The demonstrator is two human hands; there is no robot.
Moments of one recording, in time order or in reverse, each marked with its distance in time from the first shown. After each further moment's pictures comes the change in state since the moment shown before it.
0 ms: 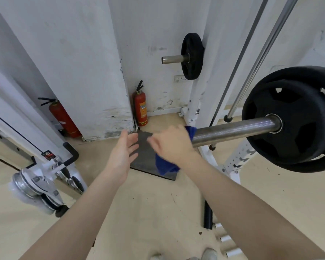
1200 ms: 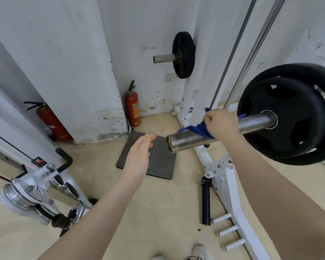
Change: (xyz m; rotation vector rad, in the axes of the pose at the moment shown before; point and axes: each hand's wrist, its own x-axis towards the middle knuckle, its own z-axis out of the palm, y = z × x) left_hand -0.012 0.000 0.027 0.191 -0.090 0.183; right_hand -0.027 0.110 -0.014 0.036 -0.090 0.754
